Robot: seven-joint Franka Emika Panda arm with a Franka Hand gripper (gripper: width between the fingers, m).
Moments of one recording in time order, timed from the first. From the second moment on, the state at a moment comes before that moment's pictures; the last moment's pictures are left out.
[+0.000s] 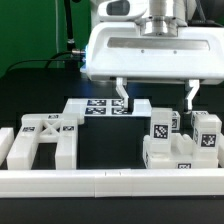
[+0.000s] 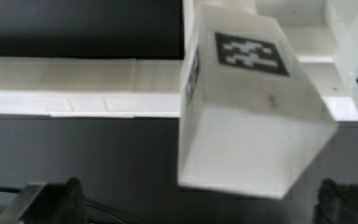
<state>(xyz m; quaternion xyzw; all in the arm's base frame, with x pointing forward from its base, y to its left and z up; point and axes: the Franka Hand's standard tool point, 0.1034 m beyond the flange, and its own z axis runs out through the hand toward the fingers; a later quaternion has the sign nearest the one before) 0.628 0.023 0.111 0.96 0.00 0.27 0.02</state>
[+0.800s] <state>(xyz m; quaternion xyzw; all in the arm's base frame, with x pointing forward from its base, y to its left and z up) 0.629 0.029 0.103 0.99 0.00 0.12 0.00</state>
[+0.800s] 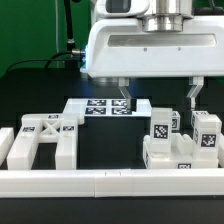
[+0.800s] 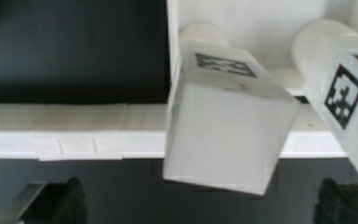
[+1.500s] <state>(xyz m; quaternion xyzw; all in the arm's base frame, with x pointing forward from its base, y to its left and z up) 0.618 0.027 0.088 1.00 -0.02 0.03 -0.01</state>
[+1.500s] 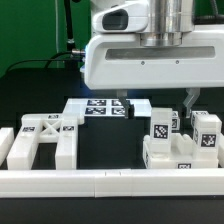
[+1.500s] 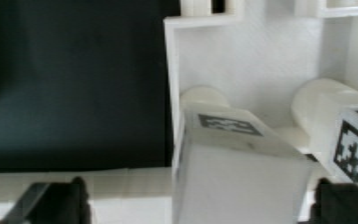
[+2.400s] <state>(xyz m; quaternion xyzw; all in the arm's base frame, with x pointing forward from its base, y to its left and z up) 0.621 0.033 0.089 0.99 -0.12 0.03 -0.01</state>
